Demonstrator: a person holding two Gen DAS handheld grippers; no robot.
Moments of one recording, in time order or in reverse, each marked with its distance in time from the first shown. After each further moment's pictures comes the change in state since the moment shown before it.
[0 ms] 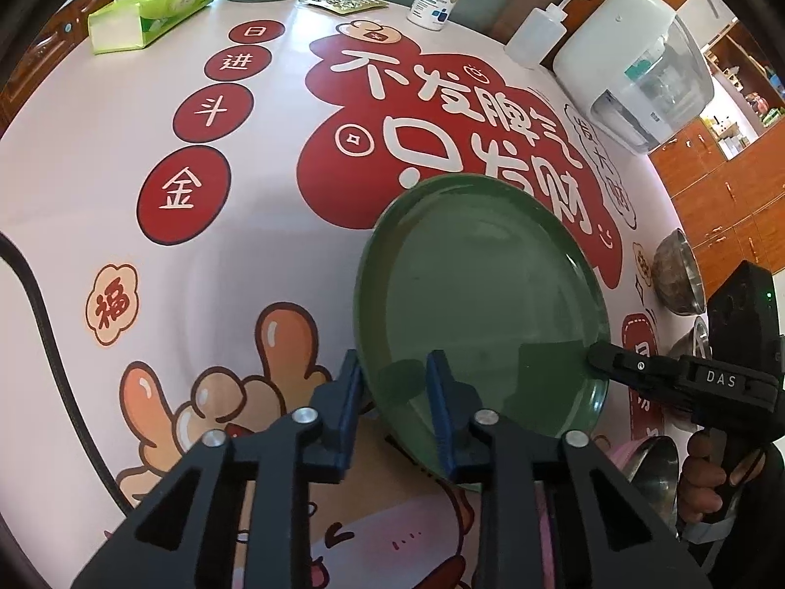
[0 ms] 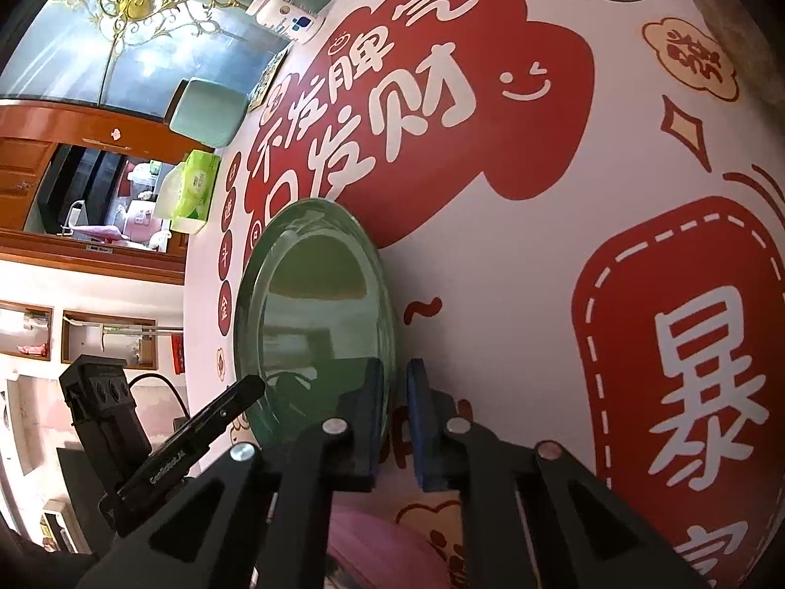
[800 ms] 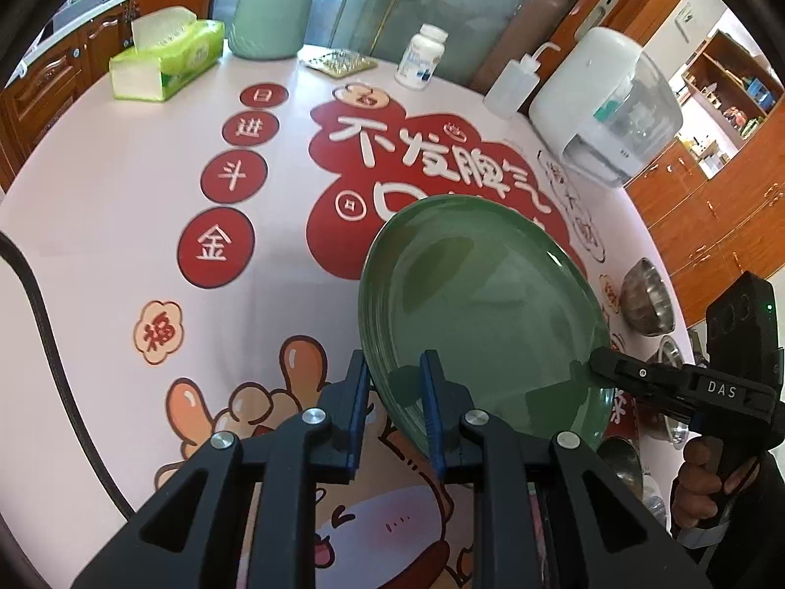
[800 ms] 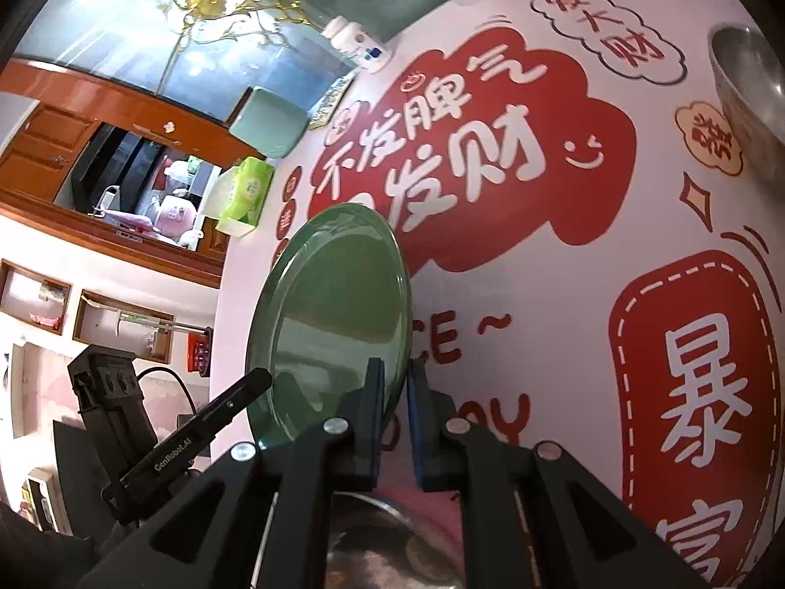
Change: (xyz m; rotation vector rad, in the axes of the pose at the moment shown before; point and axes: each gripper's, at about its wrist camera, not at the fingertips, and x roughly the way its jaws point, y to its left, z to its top) left arm -0.057 0.000 -0.003 0.018 -0.136 -0.034; right arm -0.034 0.040 -0.011 -0.115 -0.109 0.053
